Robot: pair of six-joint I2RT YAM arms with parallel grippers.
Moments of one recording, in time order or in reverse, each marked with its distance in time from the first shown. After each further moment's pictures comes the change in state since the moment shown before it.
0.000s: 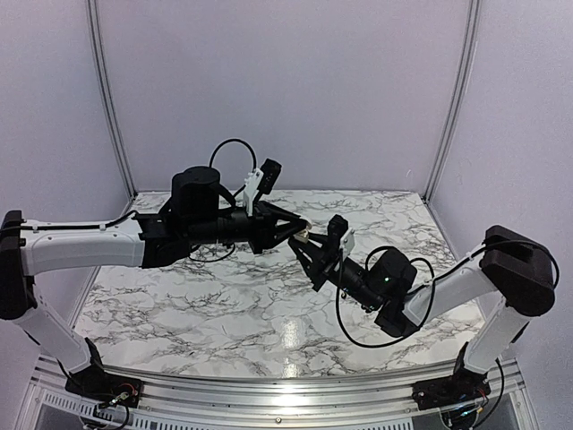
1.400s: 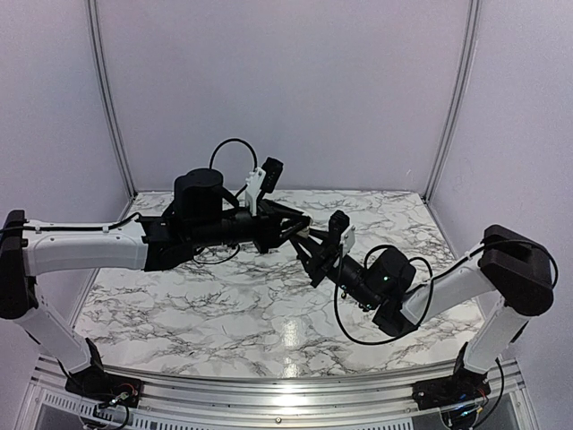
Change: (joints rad) left arm -0.020 0.013 0.002 0.039 -0.090 -0.004; right arm 0.009 0.009 0.021 0.014 0.049 0.025
